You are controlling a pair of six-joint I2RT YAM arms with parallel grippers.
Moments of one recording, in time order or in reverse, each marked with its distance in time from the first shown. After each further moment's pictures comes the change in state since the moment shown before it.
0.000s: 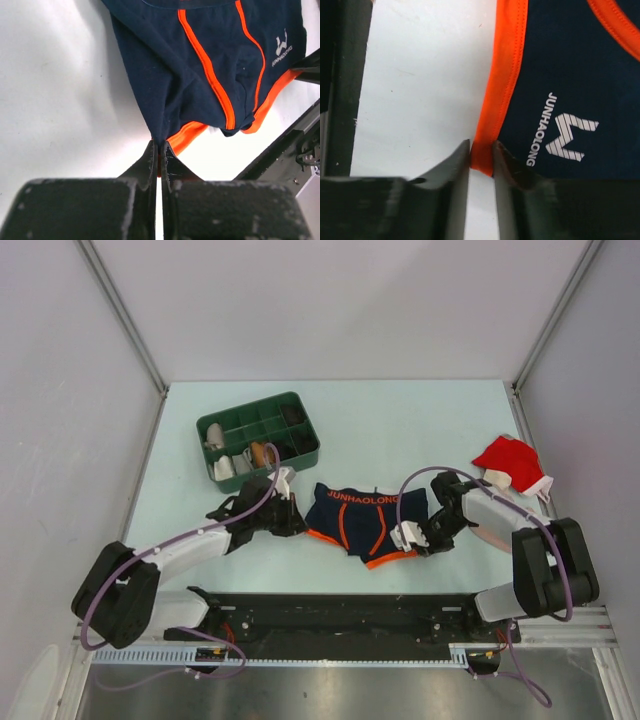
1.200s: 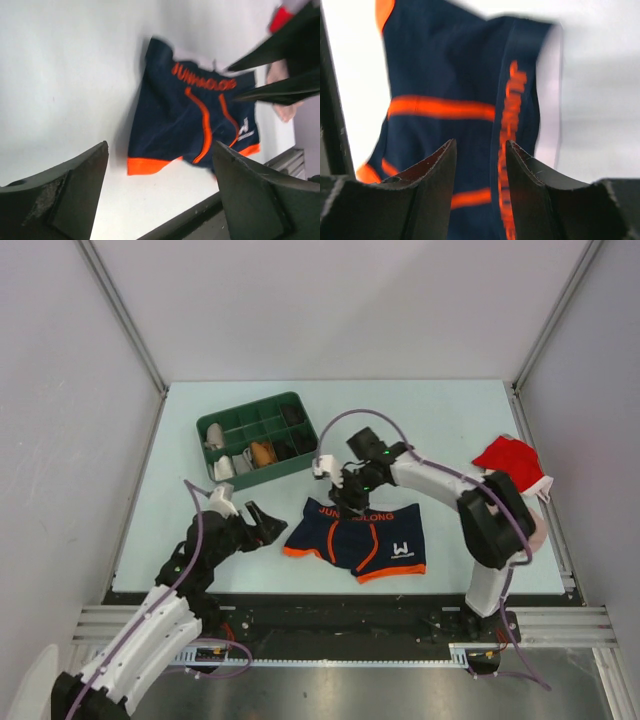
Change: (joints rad) left arm 0.151 -0.706 -0.288 -0.173 -0.128 -0.252; right arm 0.360 0.356 0.528 0.300 -0.118 1.013
